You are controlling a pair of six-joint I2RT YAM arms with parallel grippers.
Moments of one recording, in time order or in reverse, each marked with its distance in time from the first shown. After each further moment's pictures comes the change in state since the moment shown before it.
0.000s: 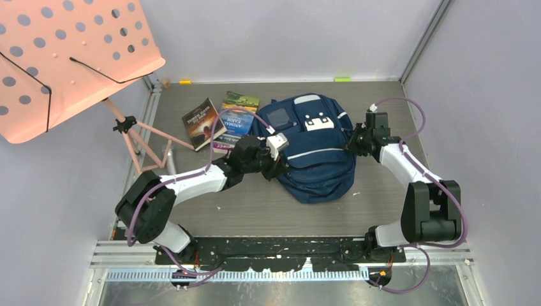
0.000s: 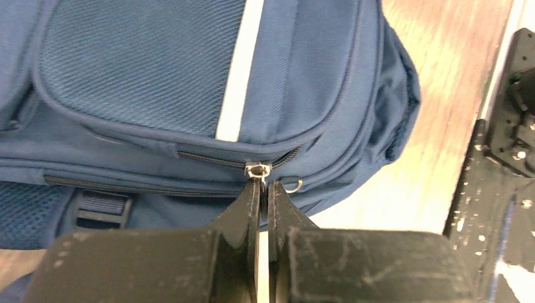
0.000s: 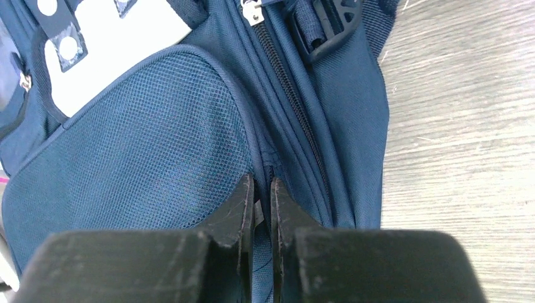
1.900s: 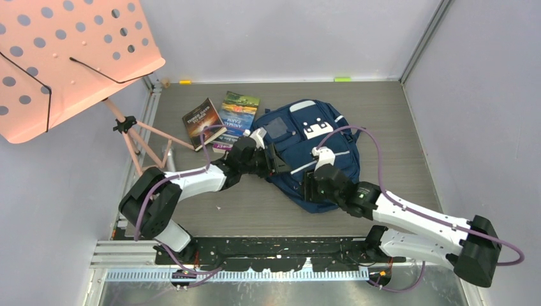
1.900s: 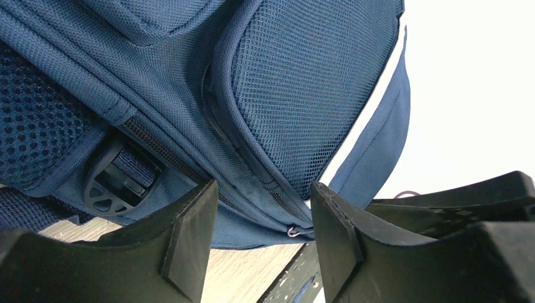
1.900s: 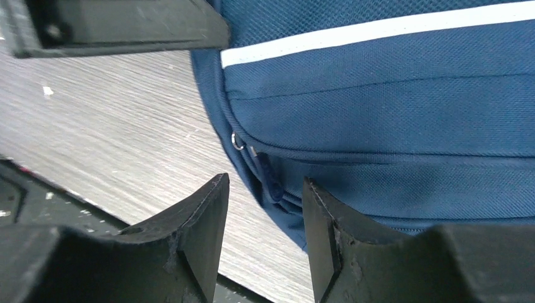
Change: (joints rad) left arm 0.033 0.027 -0.048 0.033 -0.113 -0.915; right arm 0.888 -0.508 -0.273 -0.076 0.406 0.101
